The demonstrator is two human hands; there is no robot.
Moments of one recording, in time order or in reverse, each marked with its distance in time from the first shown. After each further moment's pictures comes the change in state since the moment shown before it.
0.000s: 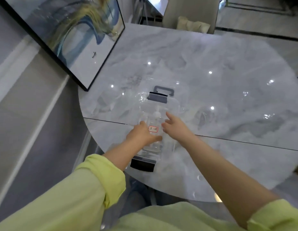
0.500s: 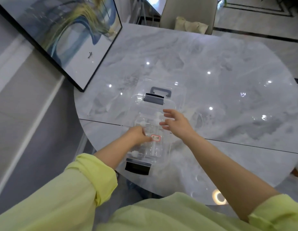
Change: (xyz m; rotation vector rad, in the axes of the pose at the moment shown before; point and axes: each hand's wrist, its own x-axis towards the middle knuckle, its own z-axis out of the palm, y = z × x) left_hand 0.014 0.003 -0.009 0.022 -0.148 0.044; right_hand 0.003 0.000 -0.027 0.126 0.082 -0.089
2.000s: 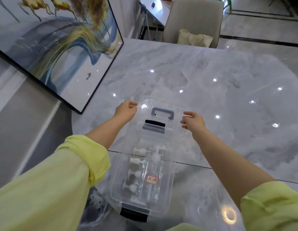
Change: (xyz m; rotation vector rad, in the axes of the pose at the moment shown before) left_hand 0.118 0.028 -0.135 -0.477 0.406 0.072; right_hand 0.161 -0.003 -0.064 0.233 0.286 0.199
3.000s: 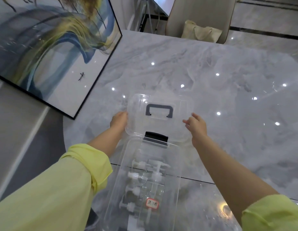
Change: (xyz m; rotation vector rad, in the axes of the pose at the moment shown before) left_hand 0.059 -0.026 0.009 -0.419 0.063 -0.374; right_hand 0.058 -0.004 0.028 0.215 0.084 0.113
